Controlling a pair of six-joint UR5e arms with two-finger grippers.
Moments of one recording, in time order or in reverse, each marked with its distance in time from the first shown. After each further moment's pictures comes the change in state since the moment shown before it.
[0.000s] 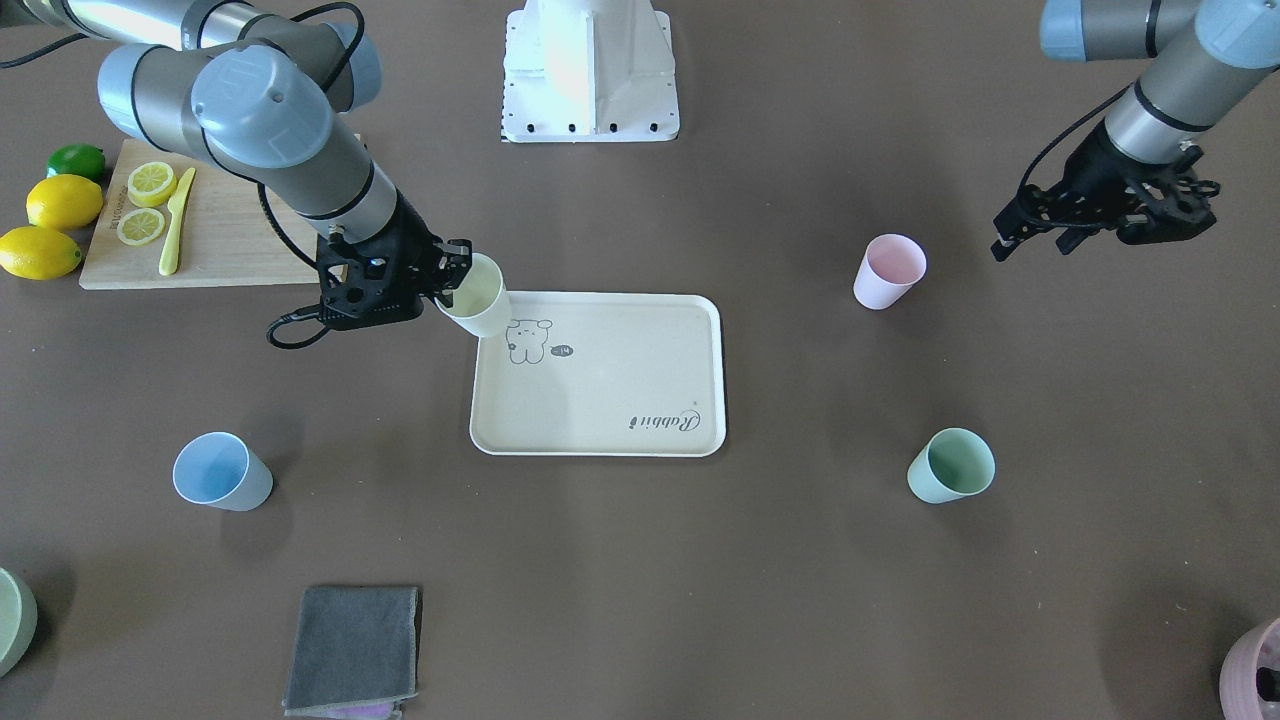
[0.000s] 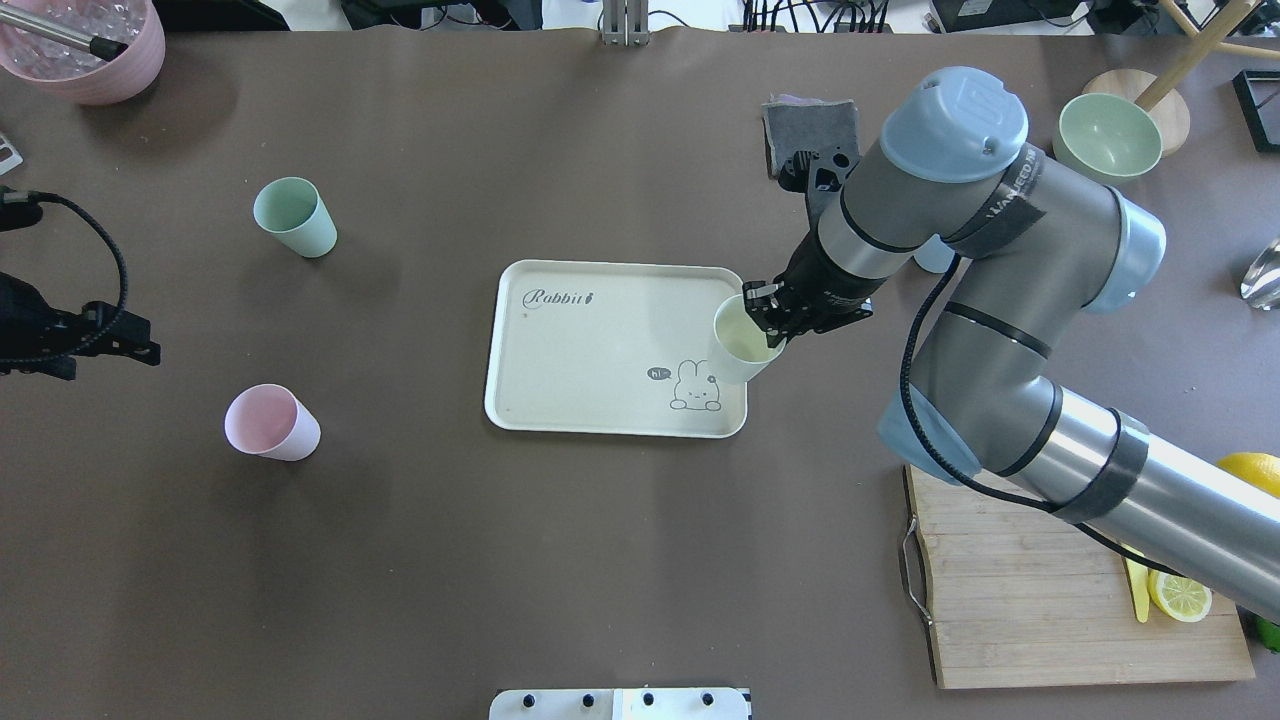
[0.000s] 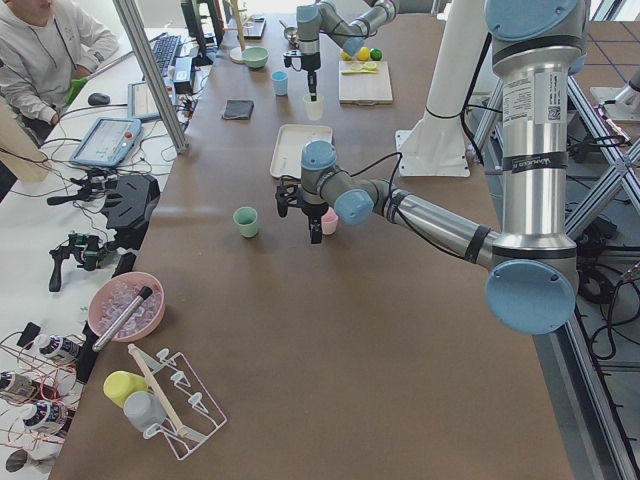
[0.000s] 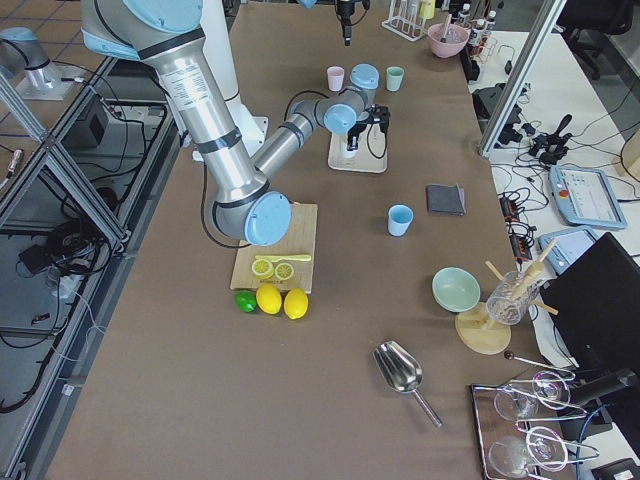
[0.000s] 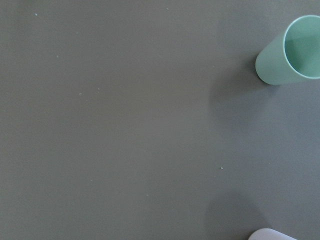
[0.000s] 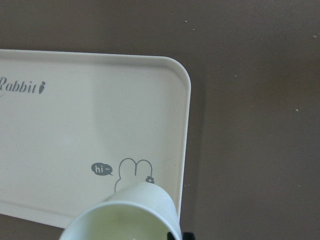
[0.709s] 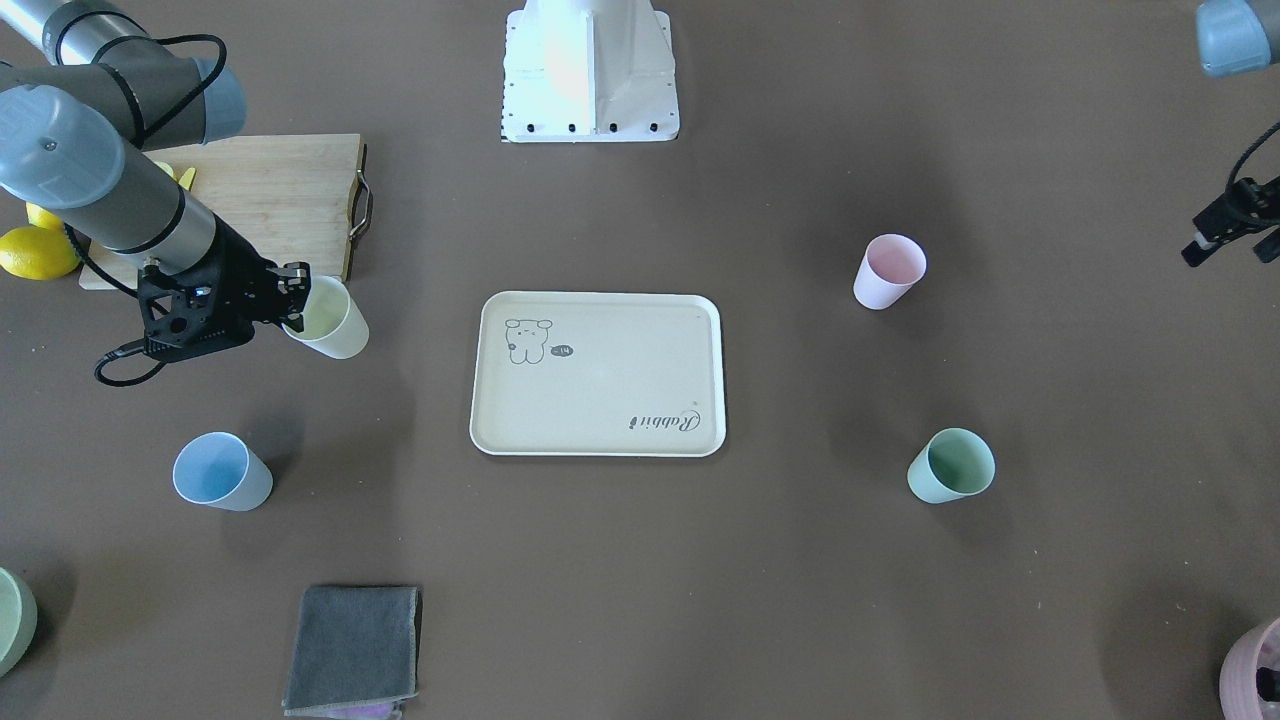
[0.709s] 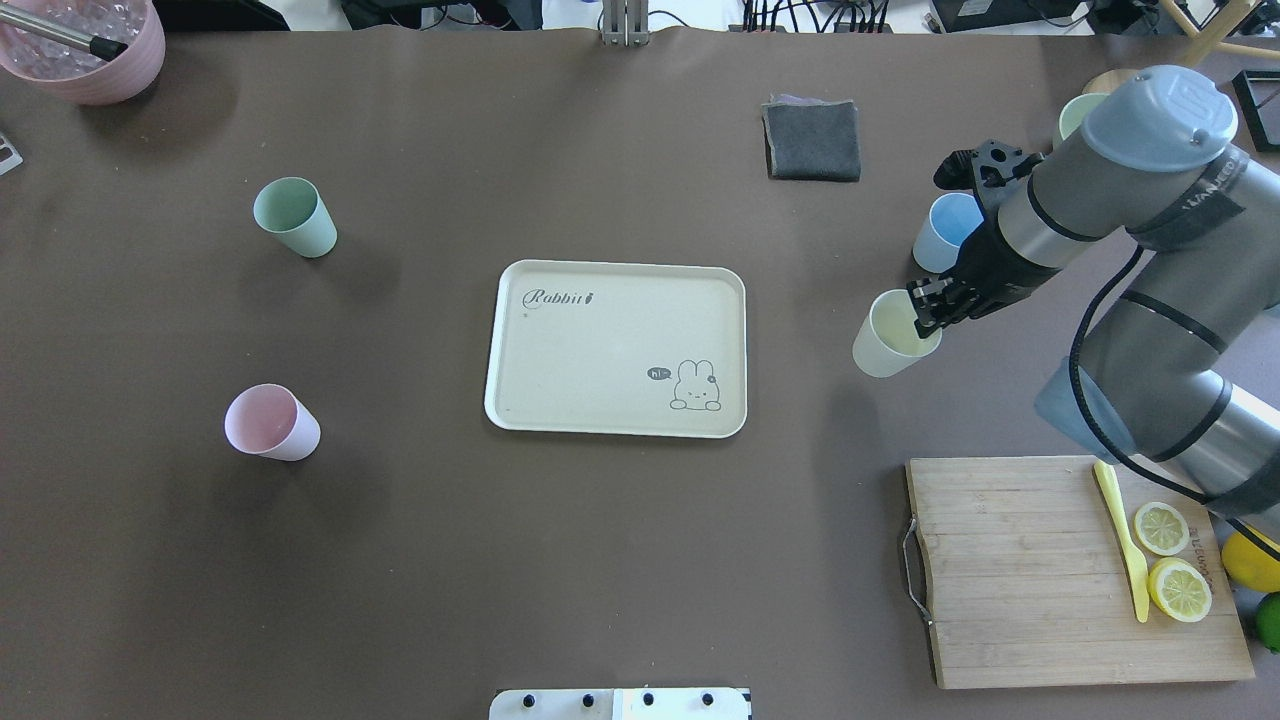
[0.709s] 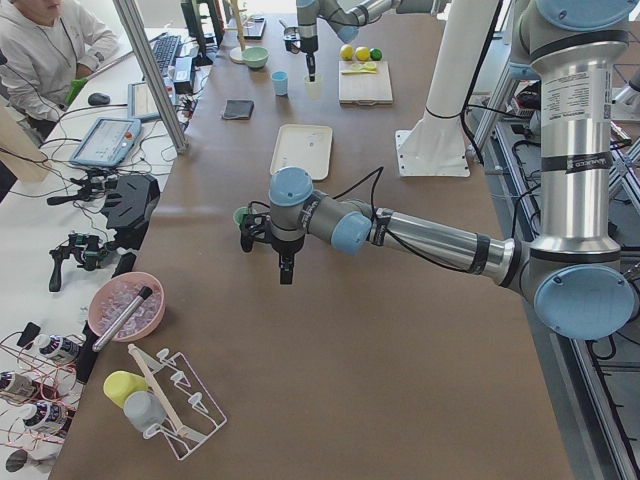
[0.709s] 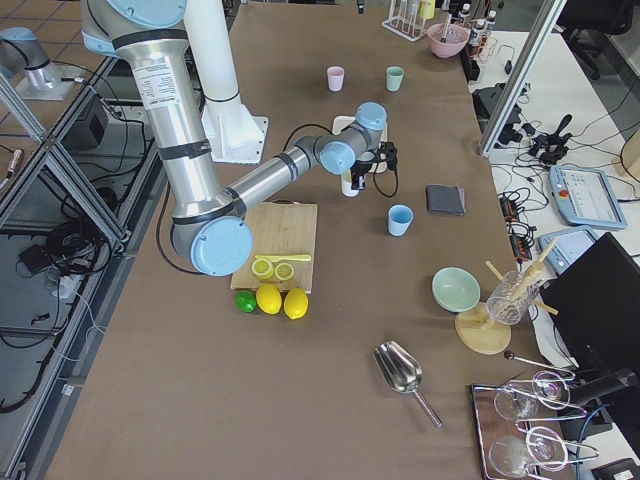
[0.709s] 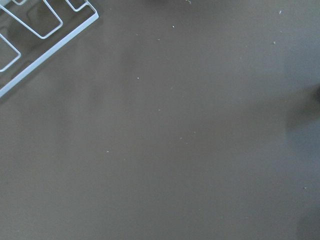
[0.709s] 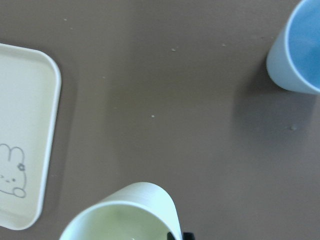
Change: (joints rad) left arm -0.355 0.019 0.106 0.066 -0.161 0.382; right arm 0.141 -0.223 0.062 0.036 0.080 -0.263
